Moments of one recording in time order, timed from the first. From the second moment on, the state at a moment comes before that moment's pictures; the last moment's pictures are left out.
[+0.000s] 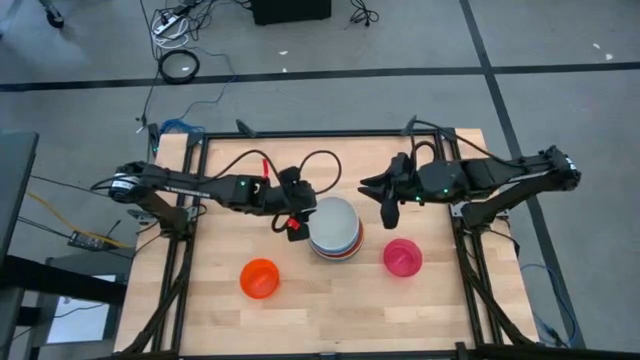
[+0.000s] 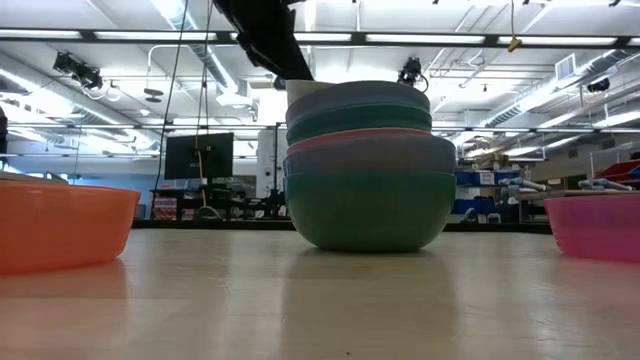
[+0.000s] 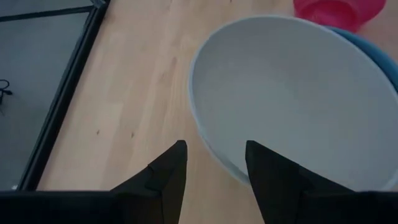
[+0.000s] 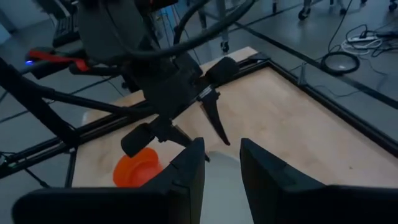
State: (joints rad) left arm -0.08 1.53 1.29 -0.58 -0.34 -0.03; right arm 0.21 1.14 1.23 -0.47 0.44 0.43
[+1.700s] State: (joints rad) left arm -0.61 1.68 1.32 -0.99 -0.14 -0.88; right arm 0.37 1.14 1.23 -0.78 0.64 0.58
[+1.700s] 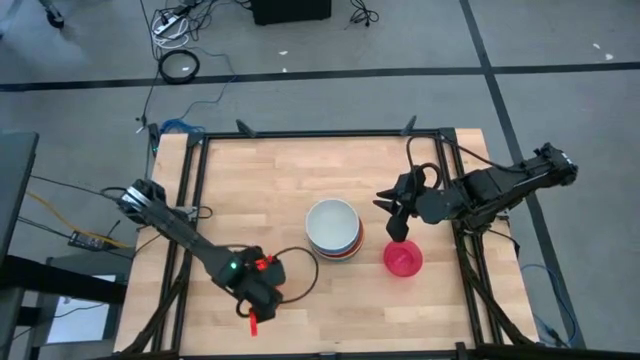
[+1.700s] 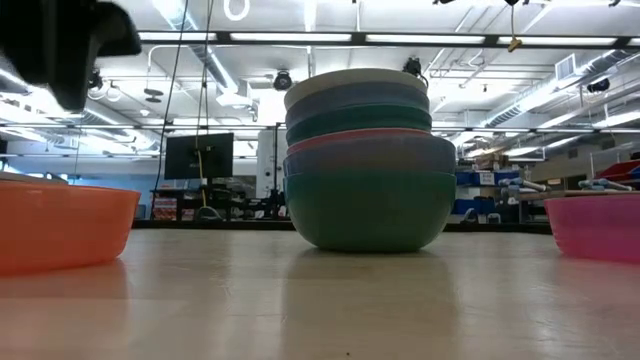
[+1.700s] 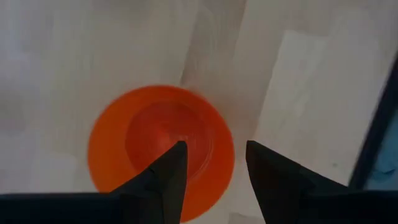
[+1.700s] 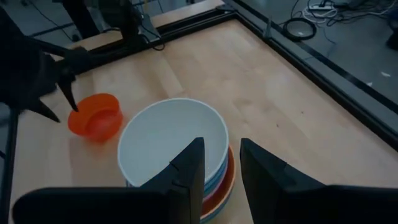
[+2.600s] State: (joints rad) left arm -0.63 1.86 1.20 -0.81 -0.04 -0.89; right arm 0.42 1.14 1.23 -0.75 0.63 0.60
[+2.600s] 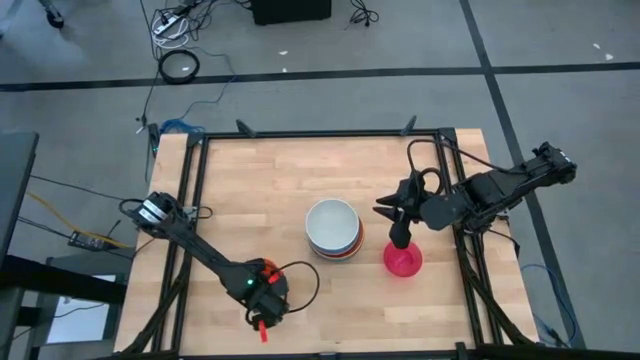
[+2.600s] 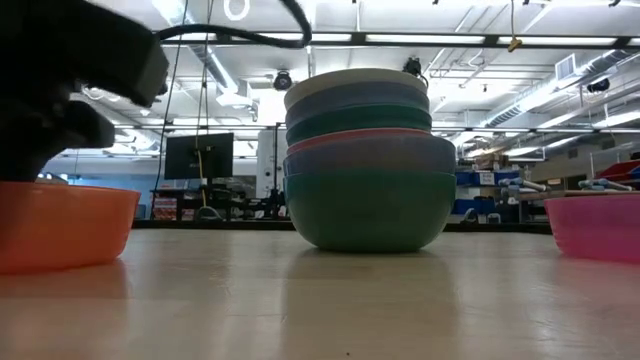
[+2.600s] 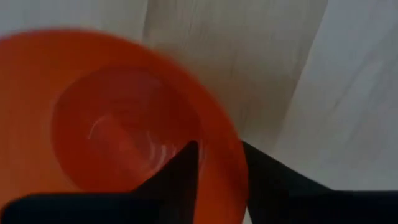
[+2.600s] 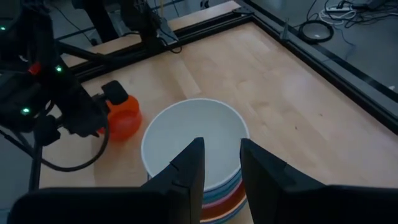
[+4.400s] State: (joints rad) left arm -0.21 1.85 1.71 -0.90 -0.24 0.08; right arm 0.45 1.14 1.23 -0.73 0.64 0.61
